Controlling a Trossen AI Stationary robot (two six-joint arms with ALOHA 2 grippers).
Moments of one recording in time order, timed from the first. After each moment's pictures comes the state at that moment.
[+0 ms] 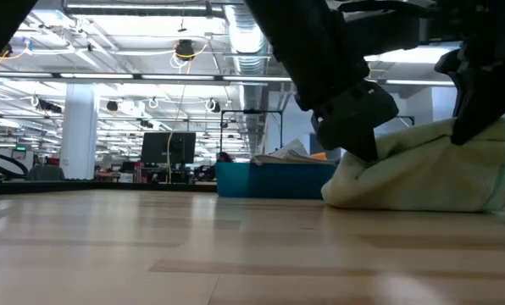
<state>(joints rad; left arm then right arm) -0.31 2.33 1.87 -0.51 -0.68 0.12 0.63 1.53 0.97 -1.00 0.47 0.81</state>
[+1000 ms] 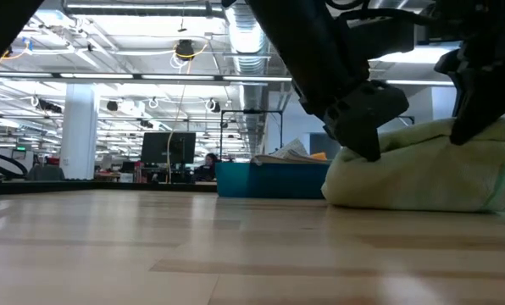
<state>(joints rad) -0.28 2.33 1.87 -0.48 -0.66 0.04 0.63 1.53 0.97 -0.99 0.47 0.81</state>
